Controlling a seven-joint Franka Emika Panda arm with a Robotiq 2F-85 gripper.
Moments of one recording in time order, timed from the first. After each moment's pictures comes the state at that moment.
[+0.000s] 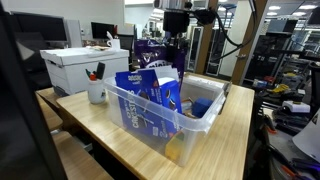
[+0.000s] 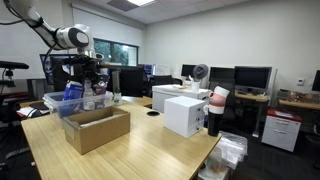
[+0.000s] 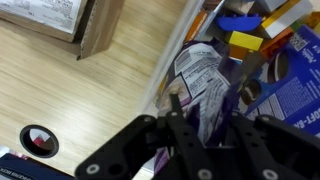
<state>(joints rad) 0.20 0.05 0.17 -2.12 -0.13 2.20 0.05</state>
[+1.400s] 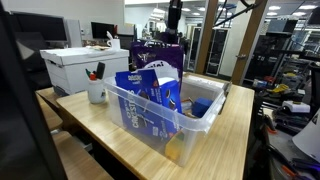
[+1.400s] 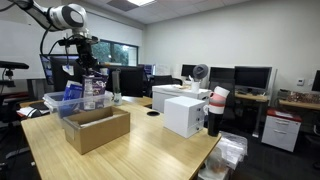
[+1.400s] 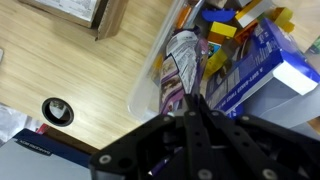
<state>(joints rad) 0.21 -0.04 0.20 -1.99 -0.12 2.01 0.05</state>
